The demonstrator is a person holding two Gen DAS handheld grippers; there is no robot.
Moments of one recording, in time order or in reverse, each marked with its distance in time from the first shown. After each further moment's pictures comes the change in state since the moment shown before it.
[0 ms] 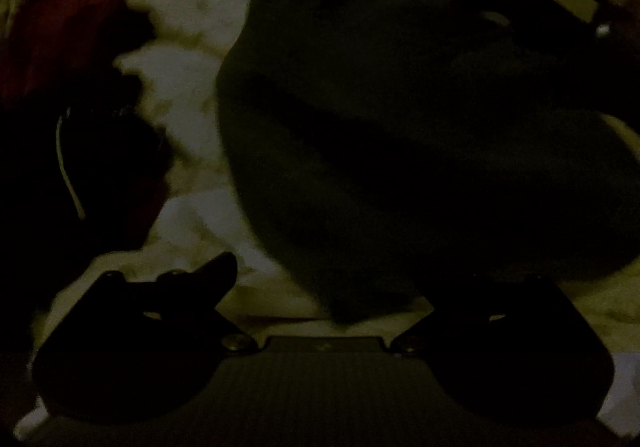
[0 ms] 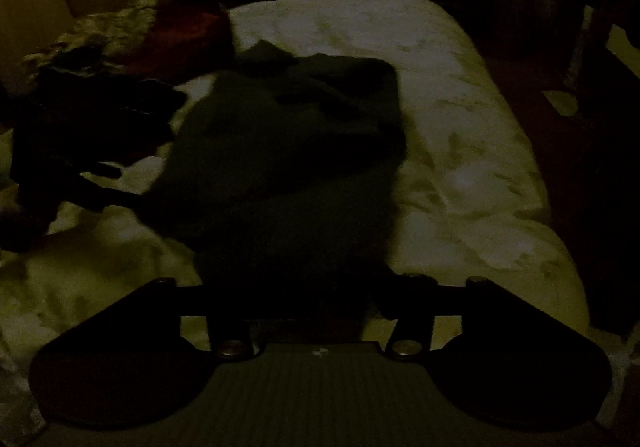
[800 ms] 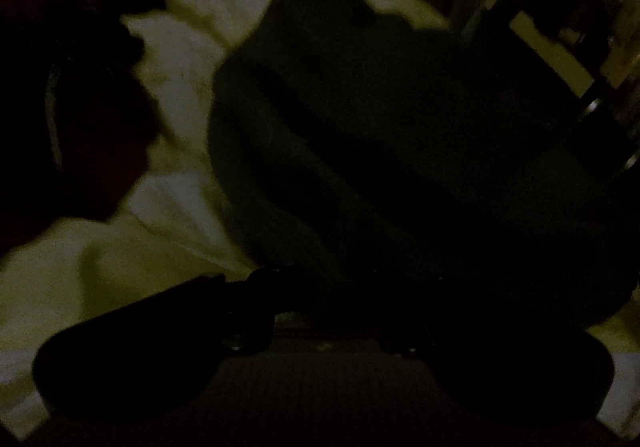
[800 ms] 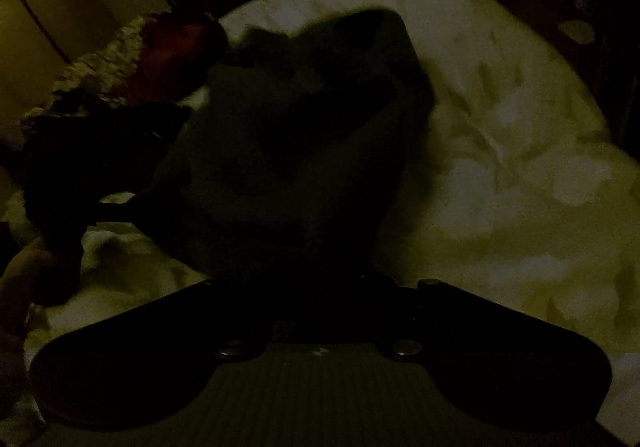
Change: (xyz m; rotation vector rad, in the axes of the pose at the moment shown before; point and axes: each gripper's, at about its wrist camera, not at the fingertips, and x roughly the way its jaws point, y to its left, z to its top) left arm -0.028 0.023 -0.010 -0.181 -0.099 -0.164; right arm 0.037 -0.003 -0.016 0.219 -0.004 0.180
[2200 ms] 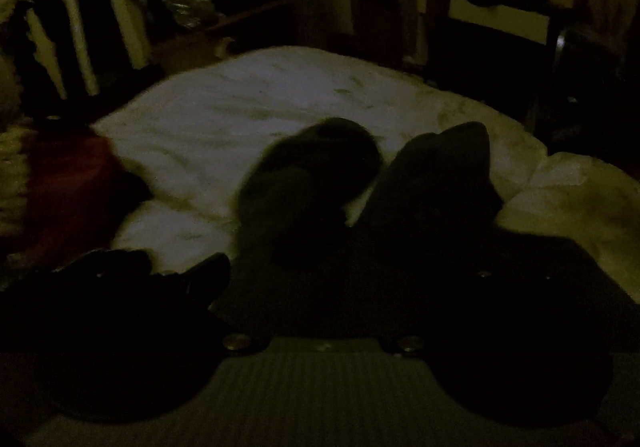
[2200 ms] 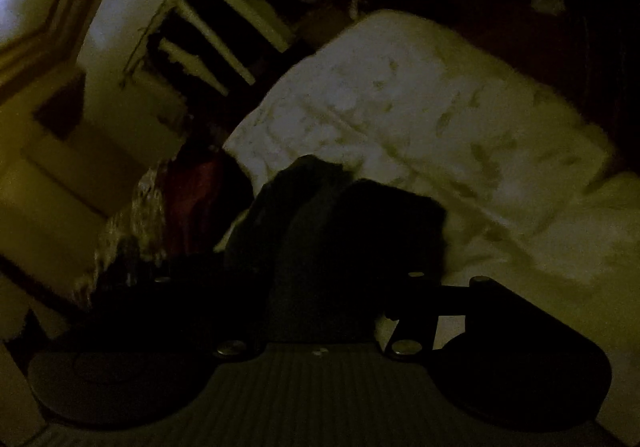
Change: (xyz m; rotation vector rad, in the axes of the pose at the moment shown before) left arm -0.025 -0.133 0.071 0.464 -0.145 0.175; right arm 0.015 -0.051 0.079 0.386 -0.211 0.160
